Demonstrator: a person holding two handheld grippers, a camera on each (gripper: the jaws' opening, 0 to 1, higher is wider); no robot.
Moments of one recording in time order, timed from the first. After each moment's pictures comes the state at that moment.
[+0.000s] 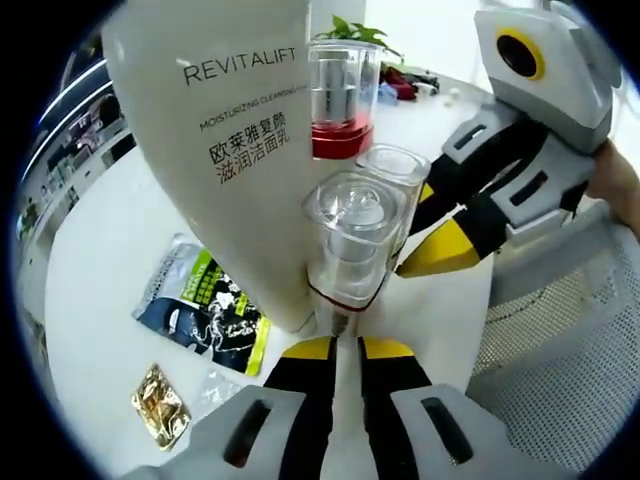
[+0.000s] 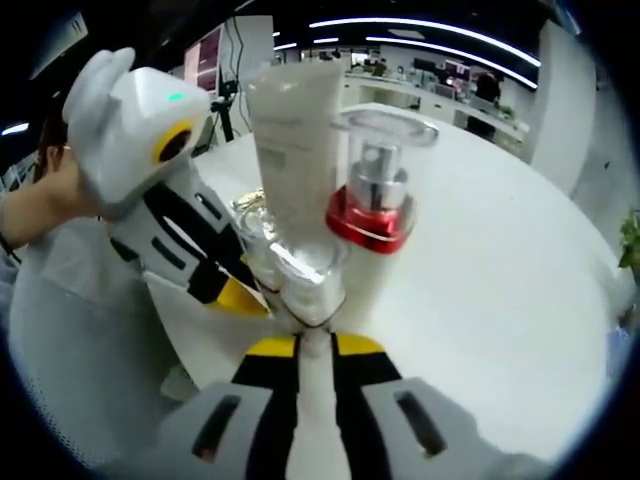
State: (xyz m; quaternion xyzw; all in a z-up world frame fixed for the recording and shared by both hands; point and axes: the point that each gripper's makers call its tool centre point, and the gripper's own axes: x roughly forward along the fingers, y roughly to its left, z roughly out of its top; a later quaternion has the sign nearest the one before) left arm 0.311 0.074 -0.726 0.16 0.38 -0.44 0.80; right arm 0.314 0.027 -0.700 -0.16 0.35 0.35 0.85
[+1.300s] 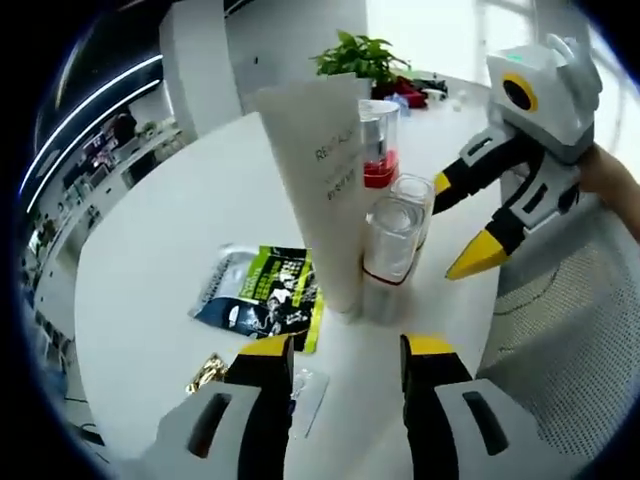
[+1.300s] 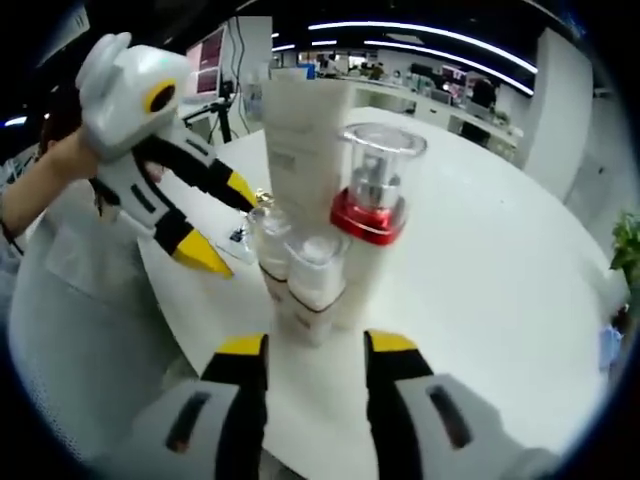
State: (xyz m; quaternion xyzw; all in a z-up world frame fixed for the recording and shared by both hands) left arm 0.322 0.121 -0.686 0.19 0.34 -0.41 0.83; right arm 0.302 0.020 -0.687 -0.17 0.34 0.34 0.86
